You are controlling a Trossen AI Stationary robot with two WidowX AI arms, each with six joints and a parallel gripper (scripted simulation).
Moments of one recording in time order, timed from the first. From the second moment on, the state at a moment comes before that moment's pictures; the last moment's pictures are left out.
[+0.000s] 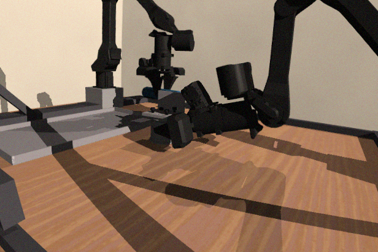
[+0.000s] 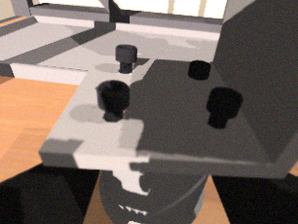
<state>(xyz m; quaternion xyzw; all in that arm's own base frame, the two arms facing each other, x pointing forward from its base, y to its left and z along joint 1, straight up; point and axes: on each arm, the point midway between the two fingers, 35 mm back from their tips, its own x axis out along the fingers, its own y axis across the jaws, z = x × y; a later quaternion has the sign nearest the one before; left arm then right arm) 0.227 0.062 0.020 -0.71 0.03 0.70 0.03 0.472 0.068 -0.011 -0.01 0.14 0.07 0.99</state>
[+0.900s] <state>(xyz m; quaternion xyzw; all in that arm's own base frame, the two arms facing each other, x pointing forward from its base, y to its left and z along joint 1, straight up) 0.237 -0.036 0.104 -0.71 0.07 0.70 0.03 0.472 0.068 -0.011 -0.01 0.14 0.07 0.99</state>
